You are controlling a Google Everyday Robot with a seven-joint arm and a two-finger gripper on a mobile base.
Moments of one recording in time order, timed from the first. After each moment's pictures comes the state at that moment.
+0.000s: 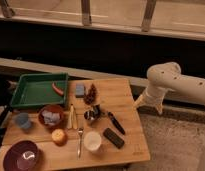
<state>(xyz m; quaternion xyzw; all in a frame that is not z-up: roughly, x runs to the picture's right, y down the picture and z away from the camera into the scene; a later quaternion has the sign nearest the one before) 0.262 0.108 0.760 -0.21 0.27 0.76 0.55</state>
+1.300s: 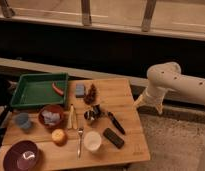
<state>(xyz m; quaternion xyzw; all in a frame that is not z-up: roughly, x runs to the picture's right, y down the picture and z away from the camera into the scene) 0.262 0.108 0.760 -0.21 0.27 0.76 0.55</state>
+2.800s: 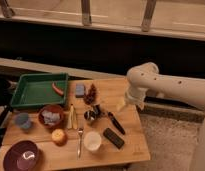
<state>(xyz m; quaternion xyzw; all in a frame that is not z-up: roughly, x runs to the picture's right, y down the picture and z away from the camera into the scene) 0.147 0.107 0.770 -0.29 0.18 0.60 0.72</state>
